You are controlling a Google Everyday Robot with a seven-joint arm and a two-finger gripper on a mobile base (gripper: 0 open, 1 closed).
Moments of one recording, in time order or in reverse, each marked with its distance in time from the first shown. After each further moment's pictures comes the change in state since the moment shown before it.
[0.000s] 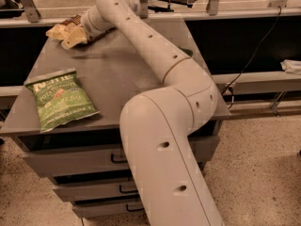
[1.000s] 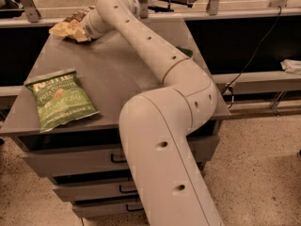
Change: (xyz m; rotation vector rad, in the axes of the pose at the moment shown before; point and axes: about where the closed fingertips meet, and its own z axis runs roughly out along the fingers) arm 0.009 -0.006 0.006 0.021 0.011 0.024
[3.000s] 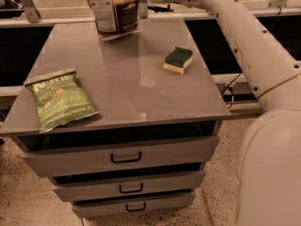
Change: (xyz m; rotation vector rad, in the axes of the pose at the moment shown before) arm -0.041 -0.083 -0.262 0.157 -0.395 -0.158
